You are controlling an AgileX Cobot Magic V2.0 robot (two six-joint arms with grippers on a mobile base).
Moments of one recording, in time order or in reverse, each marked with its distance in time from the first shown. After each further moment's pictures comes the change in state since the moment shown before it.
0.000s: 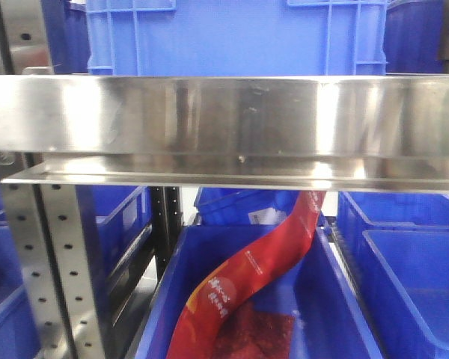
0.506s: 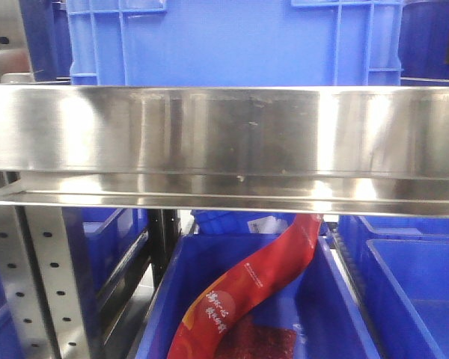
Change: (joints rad) left arm 0.000 0.000 0.000 0.000 0.000 0.000; right arm 0.000 0.000 0.000 0.000 0.000 0.000
